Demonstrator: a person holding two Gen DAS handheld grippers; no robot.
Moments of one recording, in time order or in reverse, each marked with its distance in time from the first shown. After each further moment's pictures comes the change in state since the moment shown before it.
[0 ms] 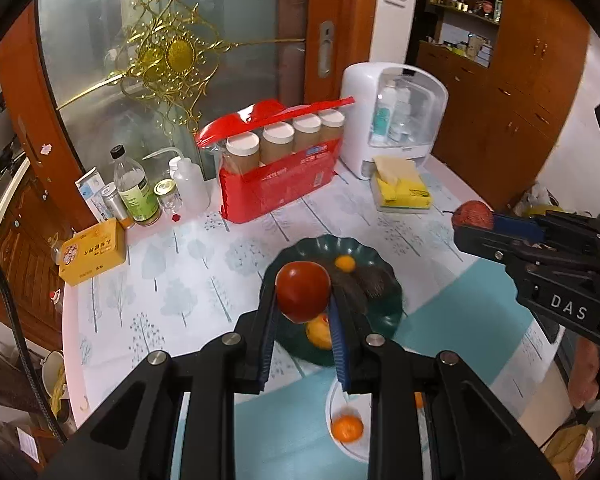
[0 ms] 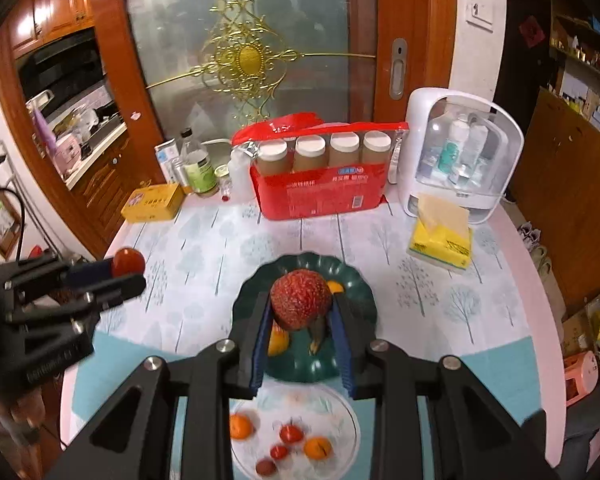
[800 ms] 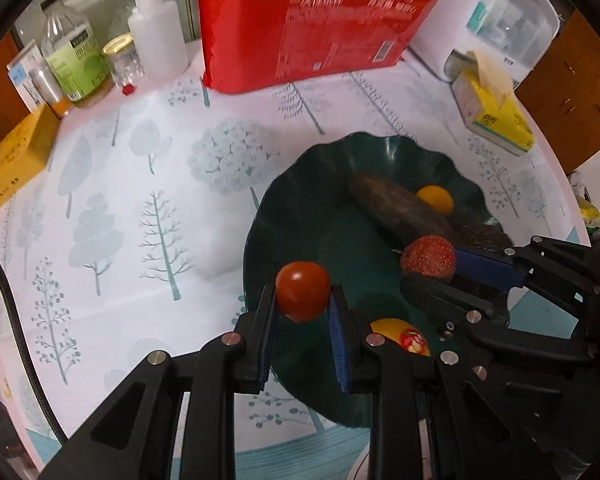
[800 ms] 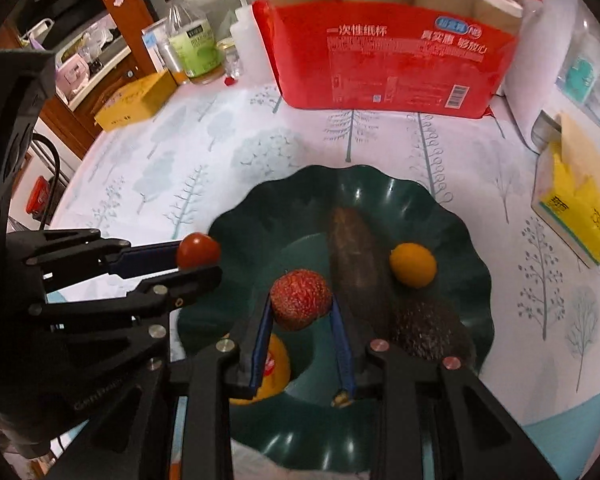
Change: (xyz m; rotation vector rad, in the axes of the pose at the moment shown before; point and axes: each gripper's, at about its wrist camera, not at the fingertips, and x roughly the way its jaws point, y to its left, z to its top) left arm 0.255 0.034 -0.045 -0.156 0.339 -0.002; right arm 0.246 0.006 -0.039 -0.119 0.304 0.158
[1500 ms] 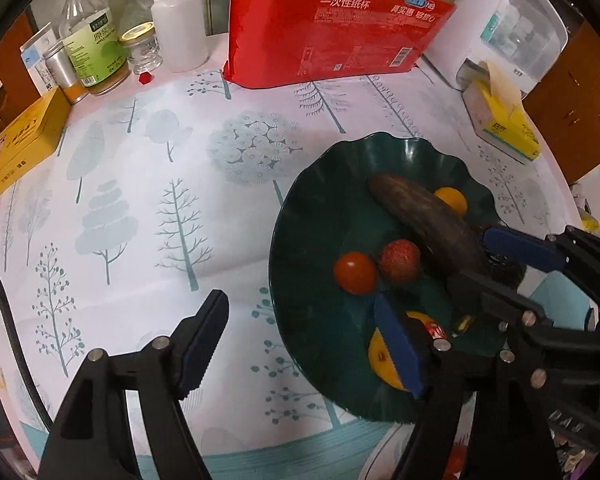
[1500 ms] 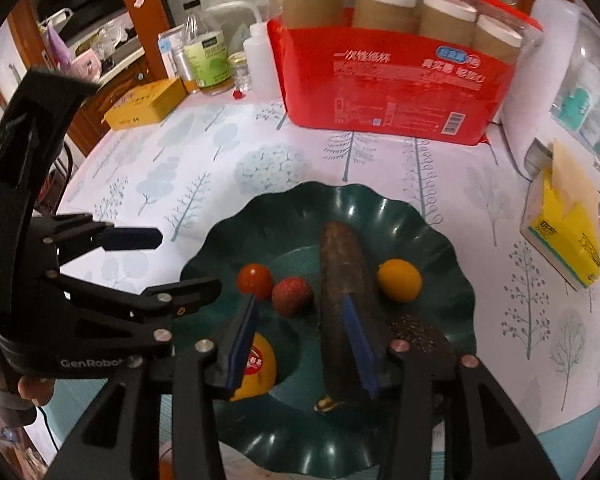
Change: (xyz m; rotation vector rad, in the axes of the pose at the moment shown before) left arm -0.010 0.017 -0.007 -0.031 -0.017 0.000; right arm -0.019 0.003 -0.008 -0.060 -0.084 -0.024
